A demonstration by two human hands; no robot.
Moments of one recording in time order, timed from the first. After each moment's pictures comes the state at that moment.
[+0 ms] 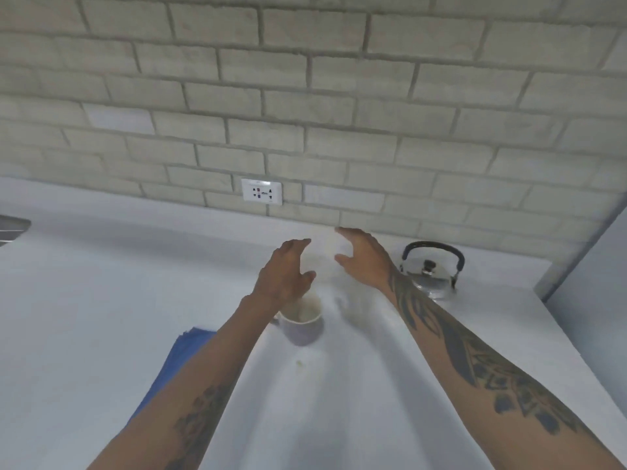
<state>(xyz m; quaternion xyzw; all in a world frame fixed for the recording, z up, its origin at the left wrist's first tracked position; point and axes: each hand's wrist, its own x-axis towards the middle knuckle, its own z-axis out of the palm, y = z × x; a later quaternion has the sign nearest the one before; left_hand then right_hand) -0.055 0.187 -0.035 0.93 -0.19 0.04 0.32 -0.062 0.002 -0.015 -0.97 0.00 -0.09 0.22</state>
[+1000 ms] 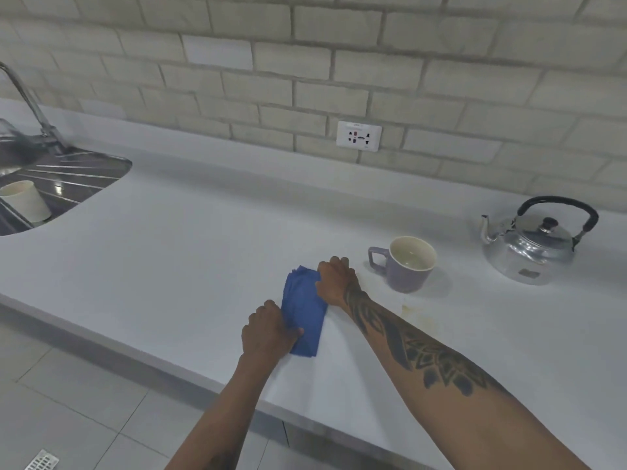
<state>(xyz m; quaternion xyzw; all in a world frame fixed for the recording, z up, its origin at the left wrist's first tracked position) -0.146 0.405 -0.155 0.95 0.11 -0.14 0.24 -0.063 0.259 -0.153 -0.98 -0.02 0.11 0.13</state>
